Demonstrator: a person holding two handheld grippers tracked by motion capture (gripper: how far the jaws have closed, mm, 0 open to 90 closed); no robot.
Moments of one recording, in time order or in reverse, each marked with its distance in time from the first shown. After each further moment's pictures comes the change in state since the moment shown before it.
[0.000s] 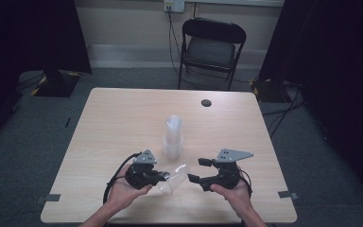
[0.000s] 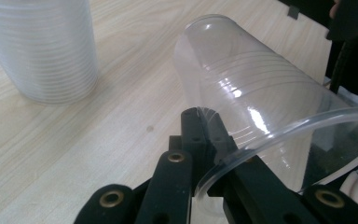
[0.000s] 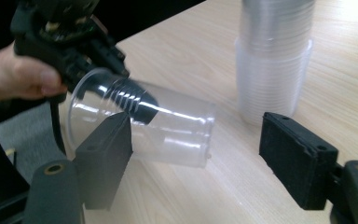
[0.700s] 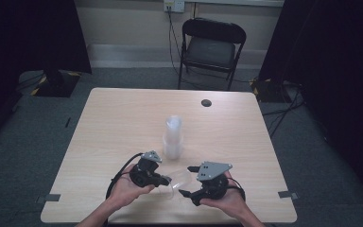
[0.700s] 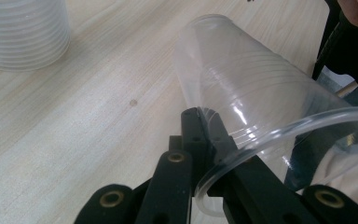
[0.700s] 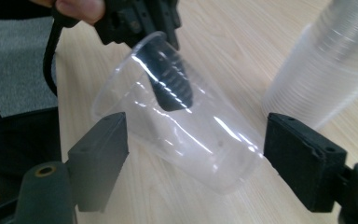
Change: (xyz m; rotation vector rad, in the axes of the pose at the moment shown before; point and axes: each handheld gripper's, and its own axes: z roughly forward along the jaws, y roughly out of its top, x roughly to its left) left arm 0.006 0.005 0.015 0.137 -0.085 -0.073; right arm 0.031 -0.003 0.025 0.143 0.005 -0.347
